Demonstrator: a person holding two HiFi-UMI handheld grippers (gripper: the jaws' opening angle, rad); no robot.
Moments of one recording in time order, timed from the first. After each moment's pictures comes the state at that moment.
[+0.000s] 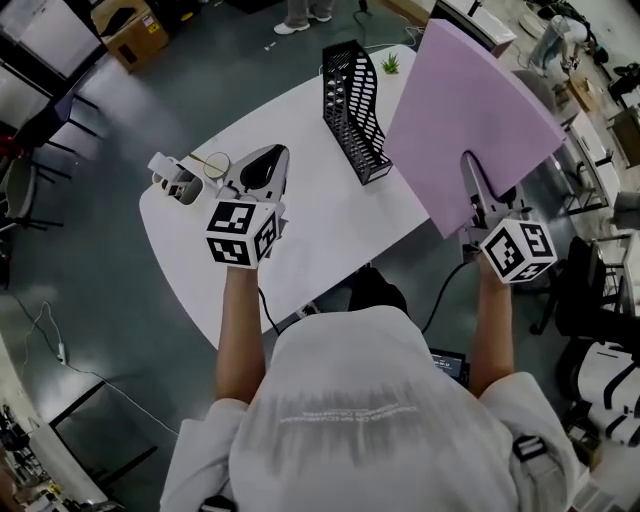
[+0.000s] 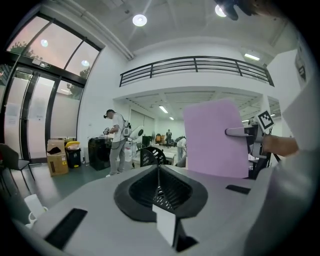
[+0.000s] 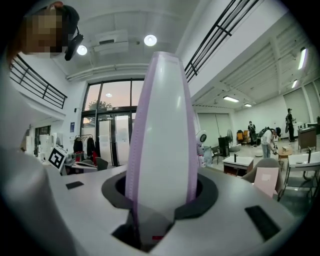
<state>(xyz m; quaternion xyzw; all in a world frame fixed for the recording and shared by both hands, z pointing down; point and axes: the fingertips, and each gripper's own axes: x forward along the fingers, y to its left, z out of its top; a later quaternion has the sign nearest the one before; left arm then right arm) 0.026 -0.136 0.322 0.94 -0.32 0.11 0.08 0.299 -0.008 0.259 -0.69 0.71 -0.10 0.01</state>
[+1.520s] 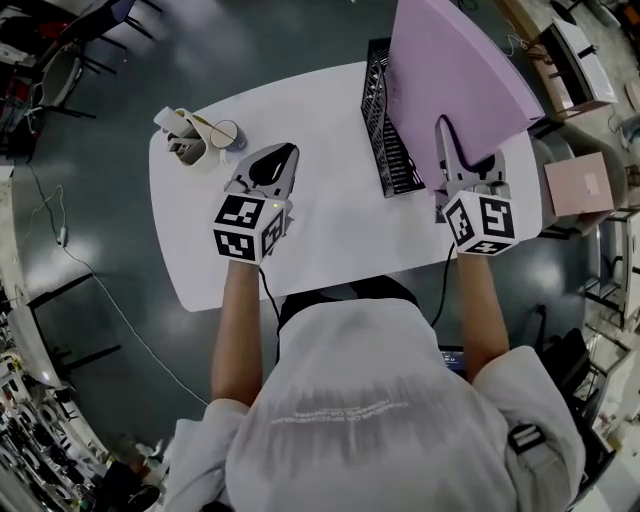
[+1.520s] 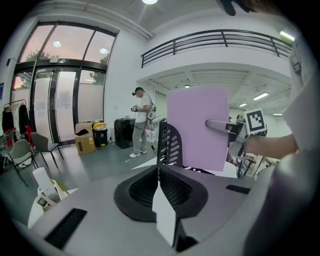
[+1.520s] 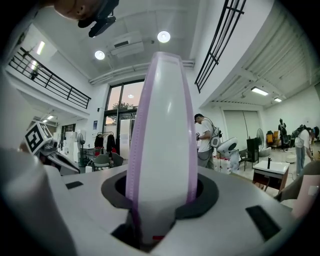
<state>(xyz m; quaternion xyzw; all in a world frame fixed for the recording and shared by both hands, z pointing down) 0.062 -0.190 0.404 0.86 -0.45 0.20 0.15 0.311 -0.223 0.348 -0.59 0.81 -0.06 -0.01</state>
